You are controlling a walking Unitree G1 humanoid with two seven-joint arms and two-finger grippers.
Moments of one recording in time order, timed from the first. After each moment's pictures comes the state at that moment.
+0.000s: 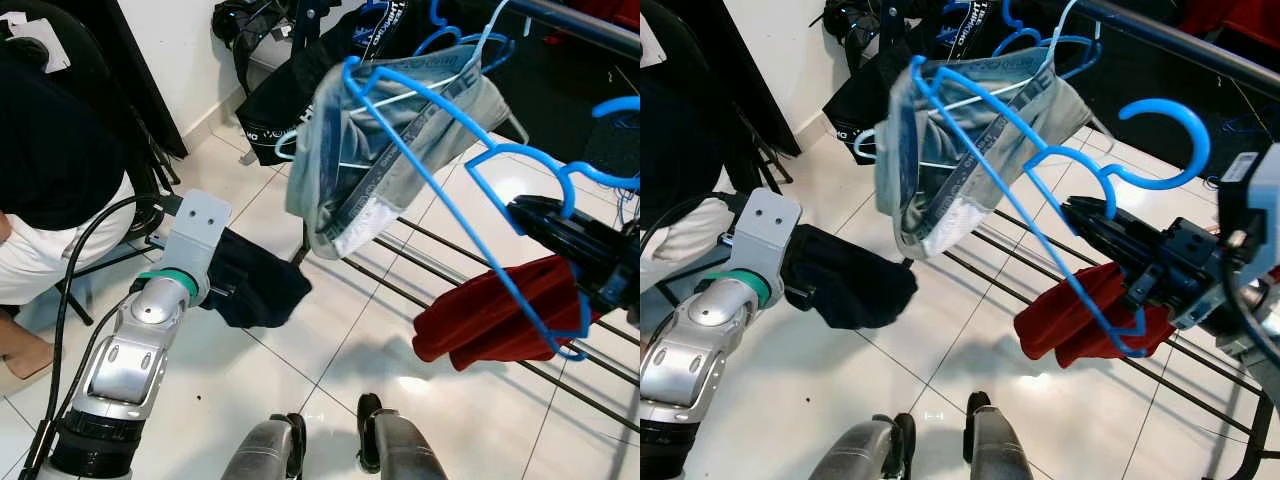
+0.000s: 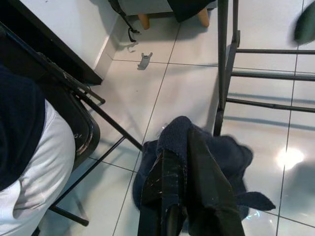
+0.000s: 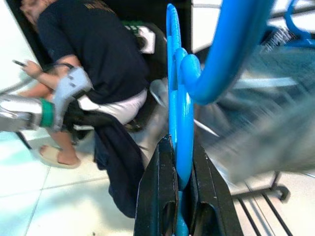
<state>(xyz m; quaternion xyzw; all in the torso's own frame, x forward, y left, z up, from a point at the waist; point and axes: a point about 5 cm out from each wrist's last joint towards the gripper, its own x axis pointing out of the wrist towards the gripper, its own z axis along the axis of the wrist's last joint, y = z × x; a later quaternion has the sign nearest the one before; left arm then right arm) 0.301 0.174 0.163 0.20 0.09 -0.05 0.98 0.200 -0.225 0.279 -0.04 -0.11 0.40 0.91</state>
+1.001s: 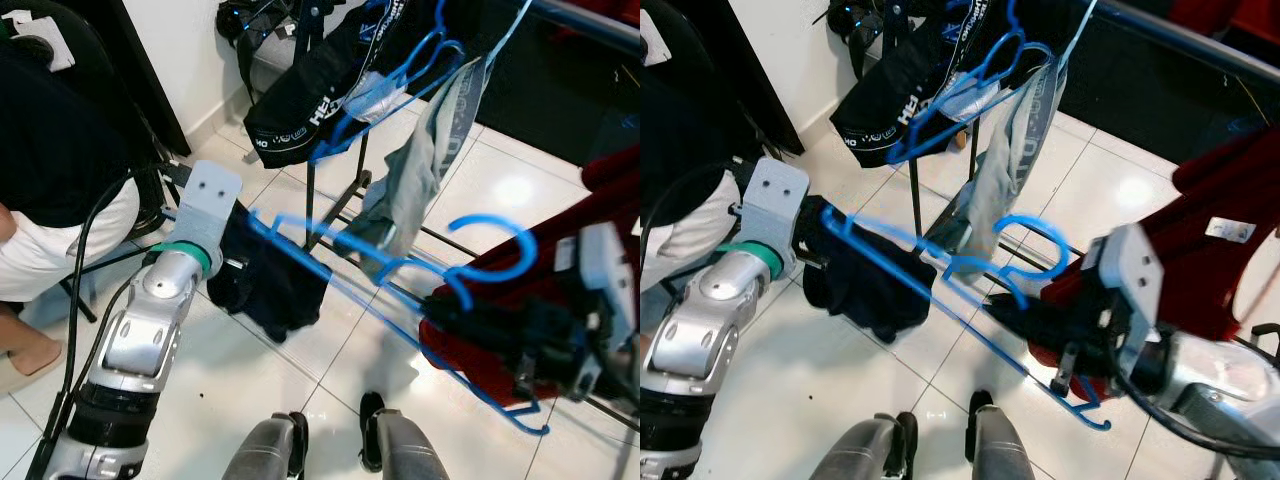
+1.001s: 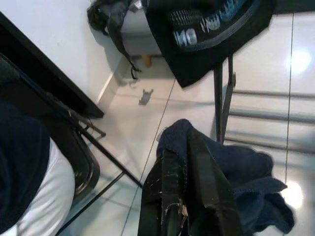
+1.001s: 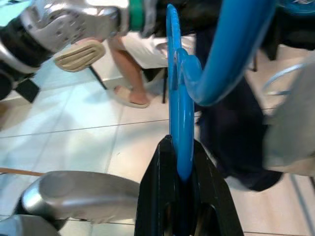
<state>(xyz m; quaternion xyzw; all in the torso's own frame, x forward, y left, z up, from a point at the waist) 0.323 0.154 0.200 0.17 0.01 -0.06 0.98 0.187 -0.176 0.208 -0.04 0.07 0.51 0.86</state>
